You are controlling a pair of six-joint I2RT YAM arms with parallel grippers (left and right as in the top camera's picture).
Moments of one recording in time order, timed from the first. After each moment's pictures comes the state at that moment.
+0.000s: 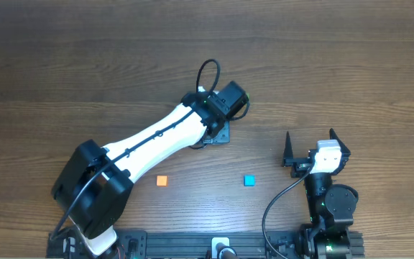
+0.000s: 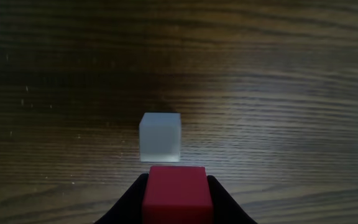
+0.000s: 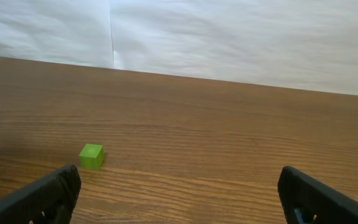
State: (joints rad) left arm -0.80 1.87 1.36 -0.91 -0.12 -0.81; right arm 0.02 0.01 0.01 -0.07 -0.02 -0.09
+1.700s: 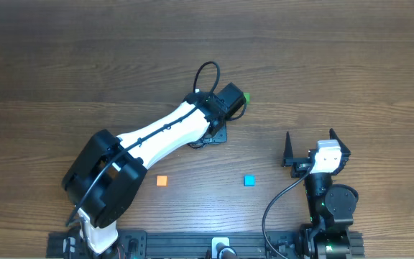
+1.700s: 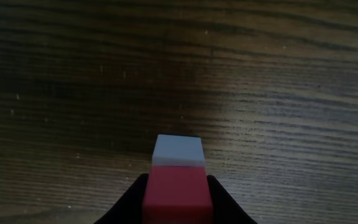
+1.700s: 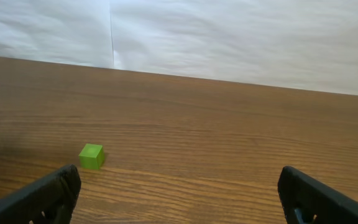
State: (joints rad) left arm -0.78 1.95 1.35 -0.87 -0.13 -0.83; right arm 0.02 0.01 0.01 -0.07 -0.02 -0.09
